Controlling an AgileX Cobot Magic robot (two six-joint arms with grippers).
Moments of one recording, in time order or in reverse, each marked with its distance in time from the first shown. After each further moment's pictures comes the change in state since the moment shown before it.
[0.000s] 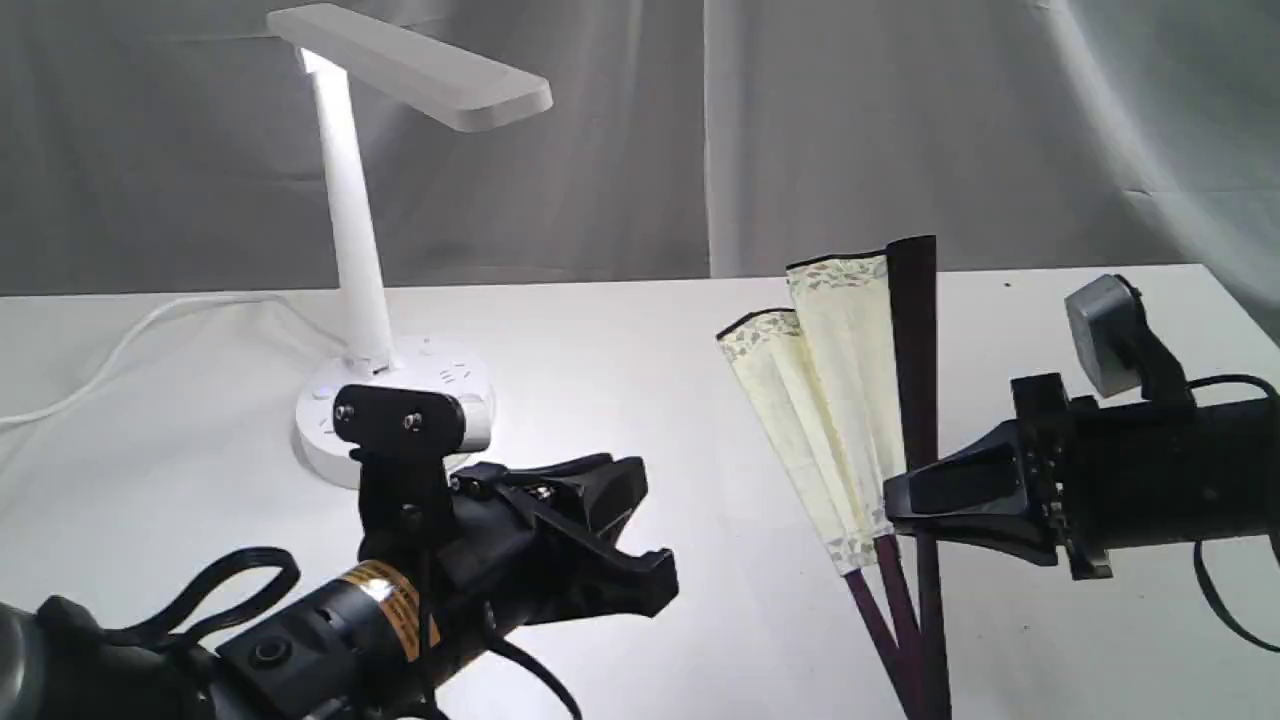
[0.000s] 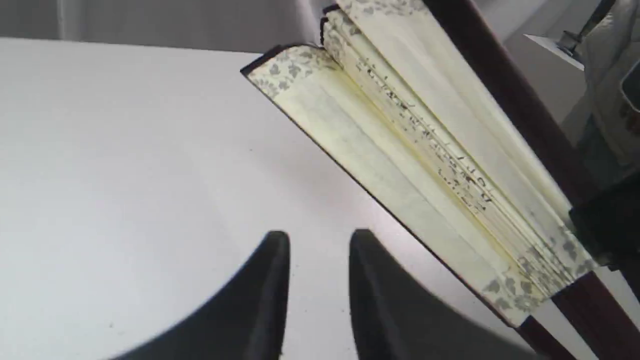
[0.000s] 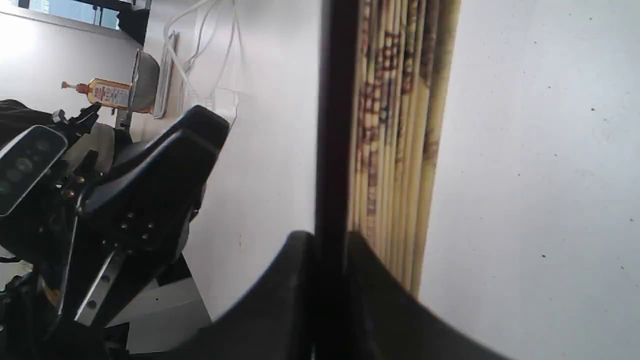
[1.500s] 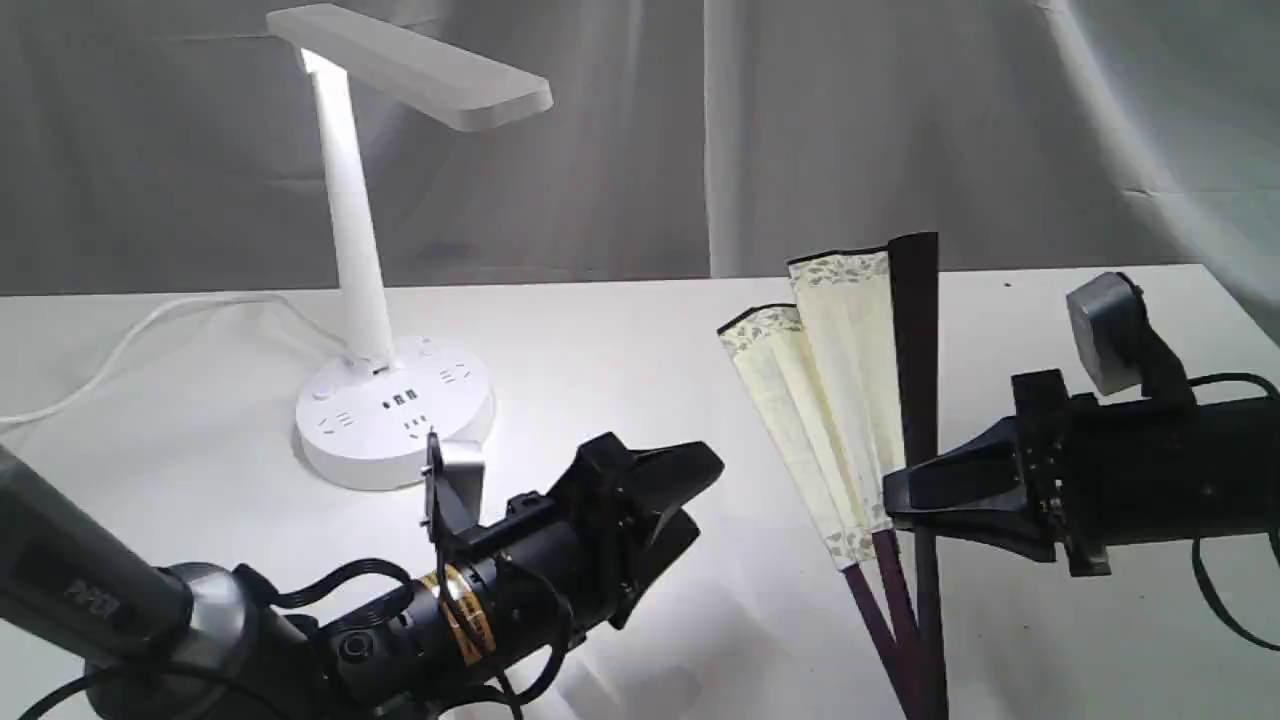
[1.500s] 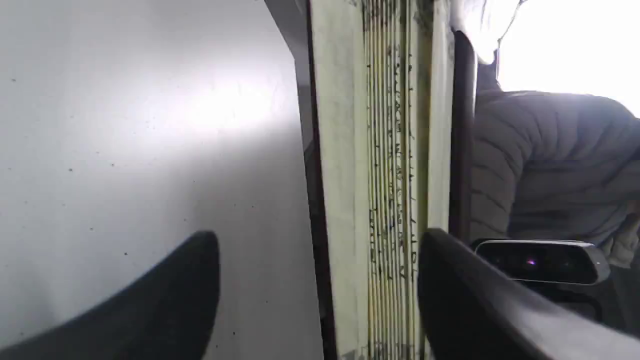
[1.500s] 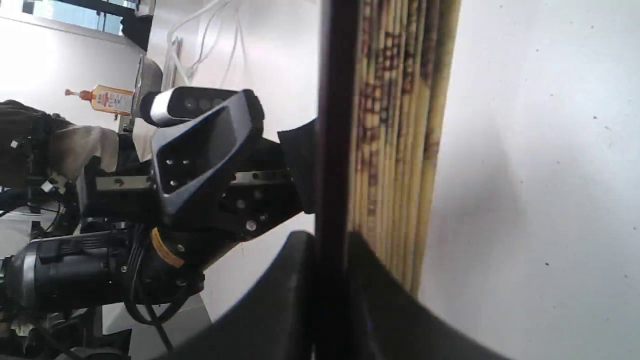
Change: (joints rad) left arm 0.138 0.327 -0.169 0.394 -0.326 -1.109; right arm 0.000 0.000 0.000 0.014 0.000 -0.004
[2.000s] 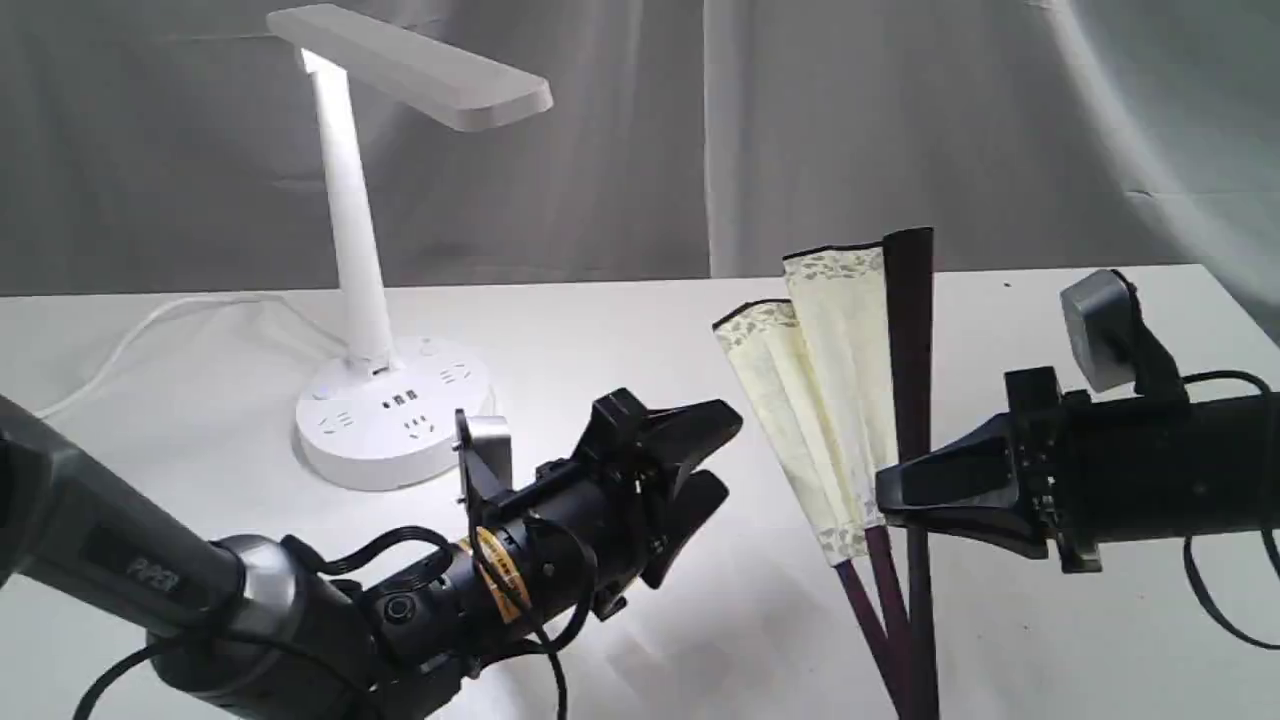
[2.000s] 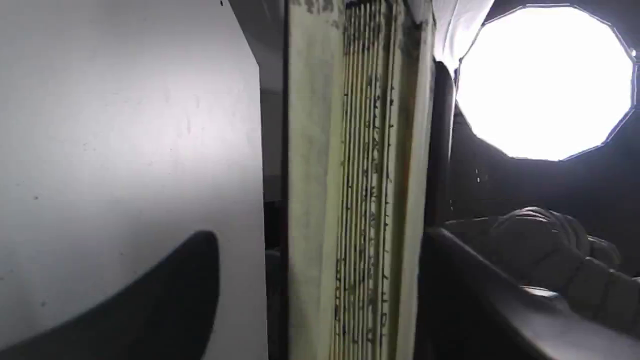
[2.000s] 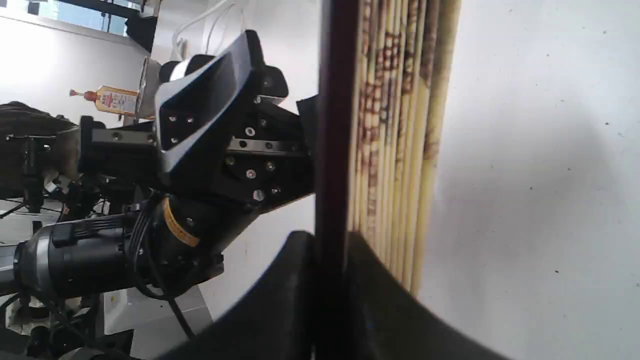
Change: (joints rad) left arm 0.000 0.060 -0.130 0.007 -0.004 -0.109; right arm 0.010 0.000 0.000 0.013 0.000 -0.006
